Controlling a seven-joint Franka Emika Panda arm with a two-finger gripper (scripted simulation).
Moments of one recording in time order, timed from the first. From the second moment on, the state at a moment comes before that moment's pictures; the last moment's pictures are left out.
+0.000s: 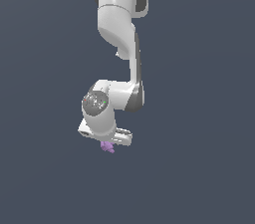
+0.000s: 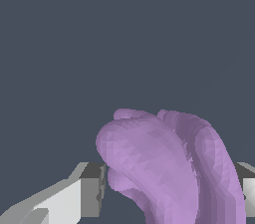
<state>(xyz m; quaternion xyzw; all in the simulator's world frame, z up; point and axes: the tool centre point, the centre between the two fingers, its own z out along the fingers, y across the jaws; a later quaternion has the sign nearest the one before) 0.104 -0.083 0.049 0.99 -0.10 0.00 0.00</state>
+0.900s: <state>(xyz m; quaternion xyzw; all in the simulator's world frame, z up) 0.082 -0.020 0.153 0.99 -0.10 0.00 0.00</state>
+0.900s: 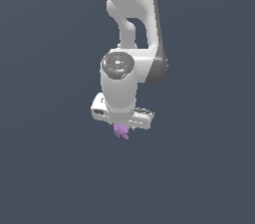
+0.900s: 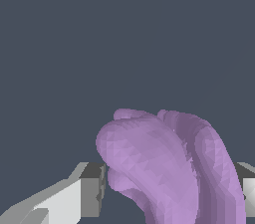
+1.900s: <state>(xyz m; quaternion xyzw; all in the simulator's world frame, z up) 0.041 0.103 0.357 0.99 -0.10 0.00 0.00</state>
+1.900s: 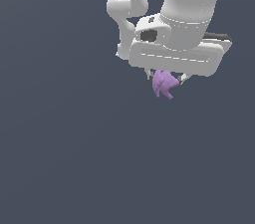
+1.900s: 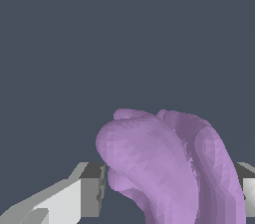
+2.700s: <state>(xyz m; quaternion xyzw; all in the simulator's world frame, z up) 0.023 0.177 0.475 0.99 -0.10 0.00 0.00</state>
